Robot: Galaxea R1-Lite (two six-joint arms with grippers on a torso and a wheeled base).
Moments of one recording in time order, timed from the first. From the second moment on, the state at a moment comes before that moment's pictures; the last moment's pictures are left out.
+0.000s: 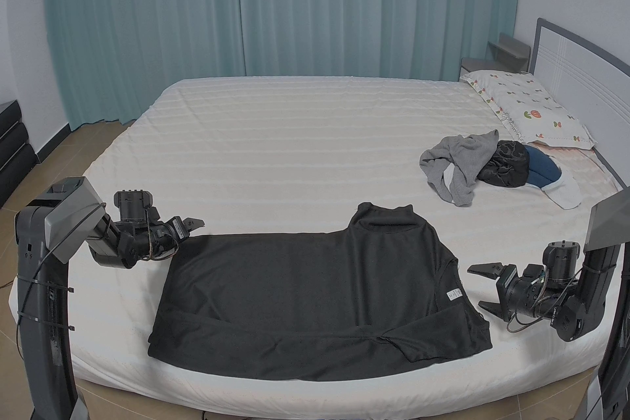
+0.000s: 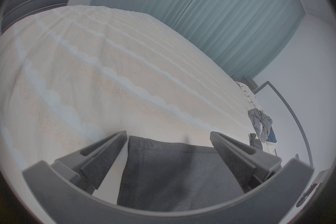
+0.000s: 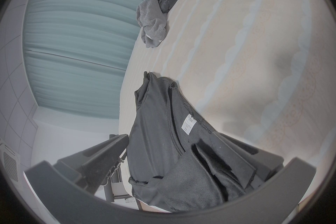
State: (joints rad) left arm 0.09 2.53 -1.28 -0.66 -0.32 -0.49; right arm -0.02 2.26 -0.28 -1.42 0.46 1.01
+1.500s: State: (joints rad) left arm 0.11 2.45 -1.25 -0.66 -0.31 -0.72; right arm 0.05 2.32 -0.75 -1.13 0.37 0.81
